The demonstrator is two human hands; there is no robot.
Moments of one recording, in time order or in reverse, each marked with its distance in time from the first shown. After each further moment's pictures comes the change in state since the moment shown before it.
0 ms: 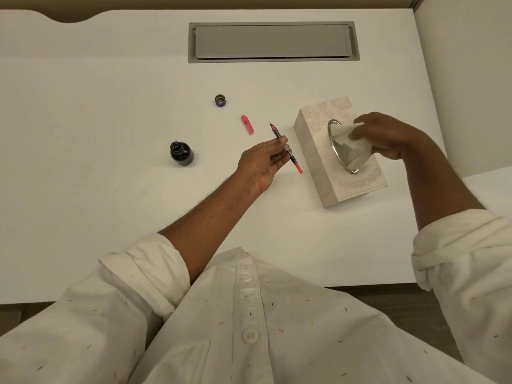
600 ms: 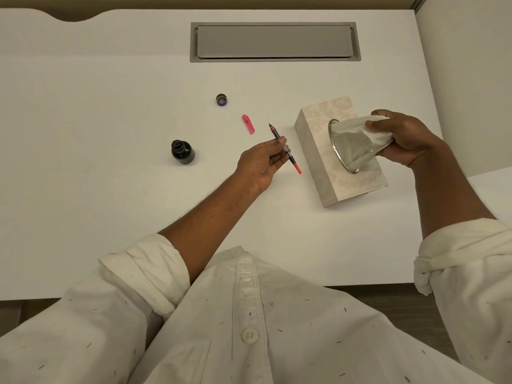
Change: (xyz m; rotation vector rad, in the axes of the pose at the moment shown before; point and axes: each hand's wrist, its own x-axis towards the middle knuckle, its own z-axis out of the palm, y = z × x) left_hand 0.004 -0.003 -0.005 -0.014 0.005 0.019; right_hand -0.014 0.021 -0.015 0.595 -0.112 -0.099
